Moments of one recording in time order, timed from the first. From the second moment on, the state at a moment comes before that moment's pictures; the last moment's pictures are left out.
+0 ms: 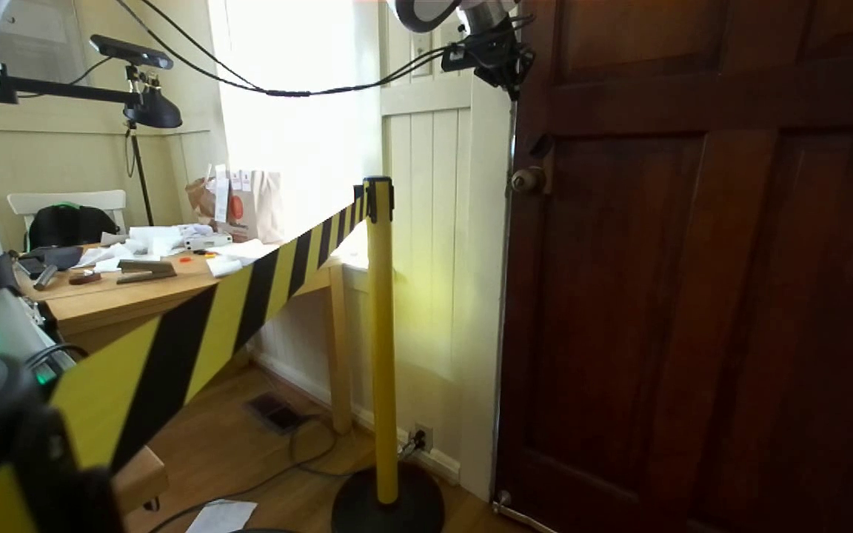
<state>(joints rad) -0.45 0.57 0.04 -1.30 0.56 2.65 -0.81</state>
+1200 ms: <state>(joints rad) -0.46 0.89 0.11 -0.84 0.57 2.64 -0.81</state>
